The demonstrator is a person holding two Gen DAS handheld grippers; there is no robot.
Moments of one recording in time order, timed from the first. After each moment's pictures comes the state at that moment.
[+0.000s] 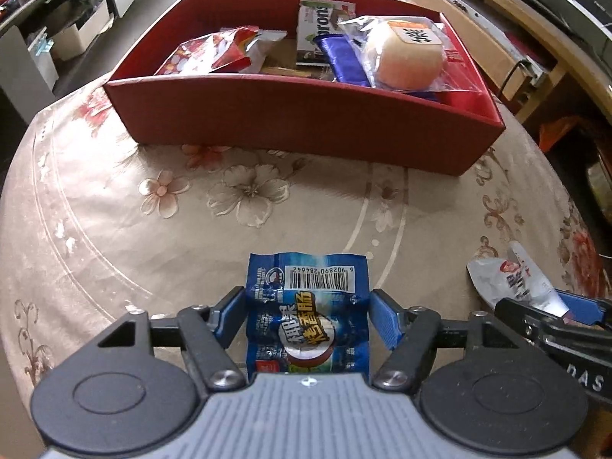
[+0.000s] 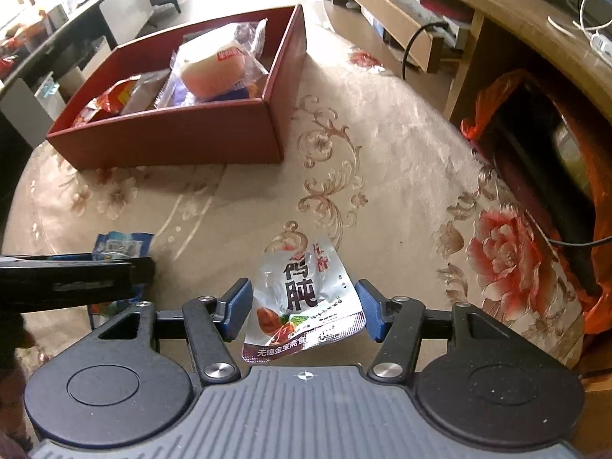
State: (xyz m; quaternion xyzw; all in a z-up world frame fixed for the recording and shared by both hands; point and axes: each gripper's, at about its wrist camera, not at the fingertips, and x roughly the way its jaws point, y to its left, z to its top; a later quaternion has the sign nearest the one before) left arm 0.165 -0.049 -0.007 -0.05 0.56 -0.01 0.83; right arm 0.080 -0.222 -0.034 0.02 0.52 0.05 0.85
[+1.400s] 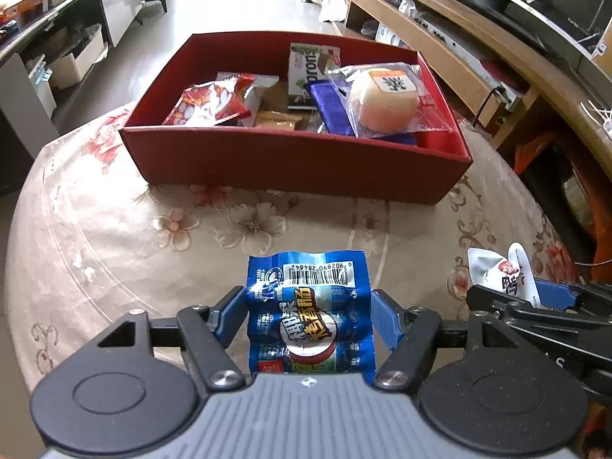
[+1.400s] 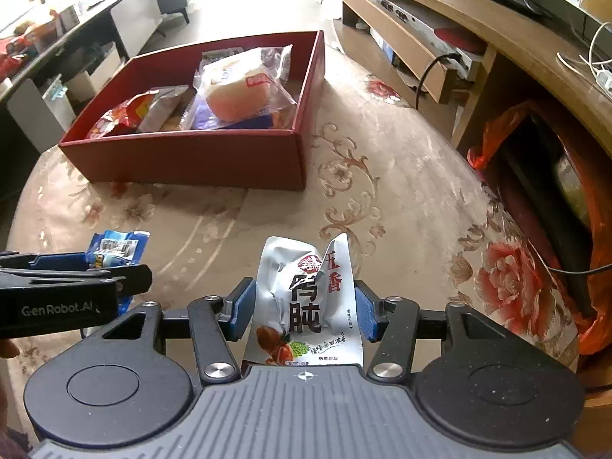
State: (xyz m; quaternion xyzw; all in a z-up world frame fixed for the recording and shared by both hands) left arm 0.158 -0.043 0.025 -0.05 0.52 -0.03 0.86; right arm 0.081 -0.199 -0.016 0.00 0.49 0.05 0.87
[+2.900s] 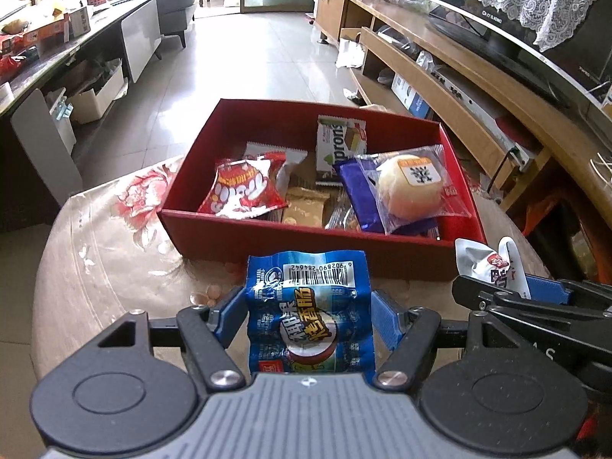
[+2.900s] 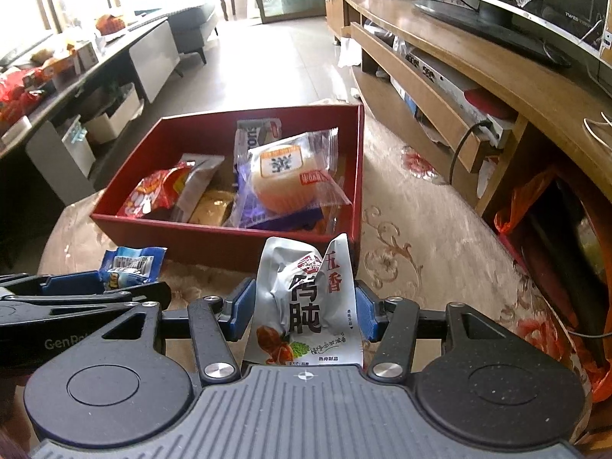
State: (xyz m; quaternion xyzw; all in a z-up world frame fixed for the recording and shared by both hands) left arm 0.185 -0.022 0.060 -0.05 0.46 -0.01 0.89; right arm 0.116 -0.169 0.019 0.01 0.43 0.07 0.90
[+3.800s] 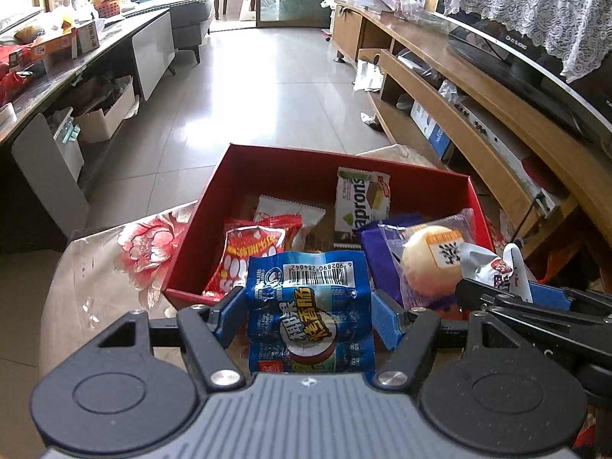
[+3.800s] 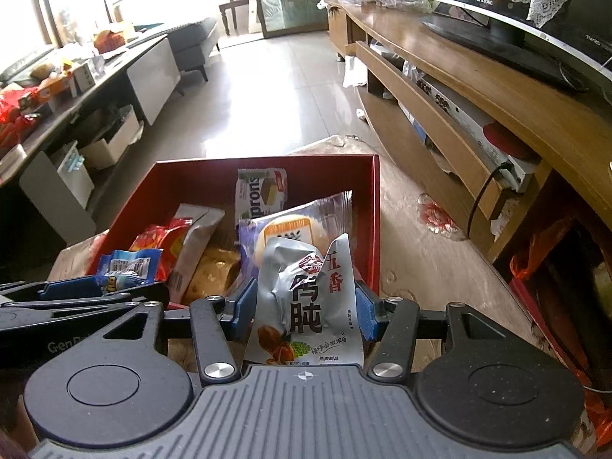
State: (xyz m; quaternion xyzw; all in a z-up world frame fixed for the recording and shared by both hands) left arm 0.242 -0.014 0.070 -0.05 0.44 0.02 0.90; right arm 0.169 -0.159 0.029 0.02 0.41 0.07 0.91
